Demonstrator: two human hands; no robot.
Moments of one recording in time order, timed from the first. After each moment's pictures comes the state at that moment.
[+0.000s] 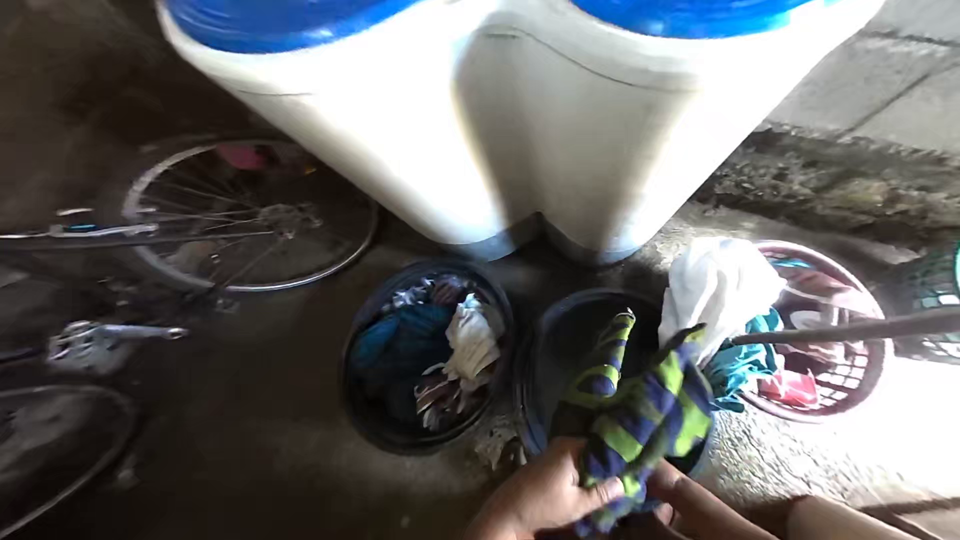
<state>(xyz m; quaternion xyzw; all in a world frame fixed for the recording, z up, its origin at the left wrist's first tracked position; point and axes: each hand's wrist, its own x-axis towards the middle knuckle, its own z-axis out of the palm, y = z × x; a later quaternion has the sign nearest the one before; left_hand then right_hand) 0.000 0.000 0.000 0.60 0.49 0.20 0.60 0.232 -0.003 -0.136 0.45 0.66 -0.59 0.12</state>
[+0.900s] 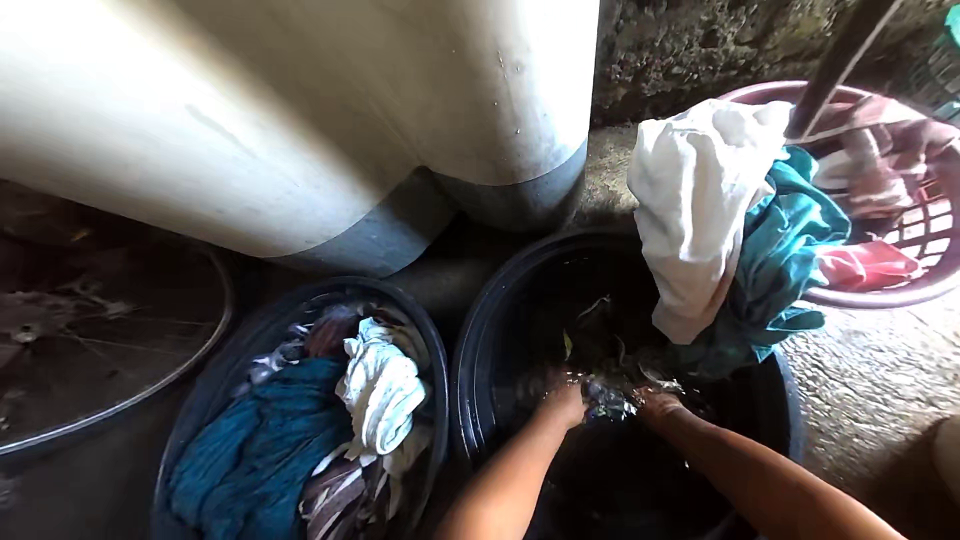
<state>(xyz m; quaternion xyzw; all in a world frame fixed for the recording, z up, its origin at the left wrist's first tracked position) 0.051 0.054 -0.460 0.68 0.56 -0.29 0.38 0.235 0.013 -0.478 0.59 0.59 -0.47 0.30</state>
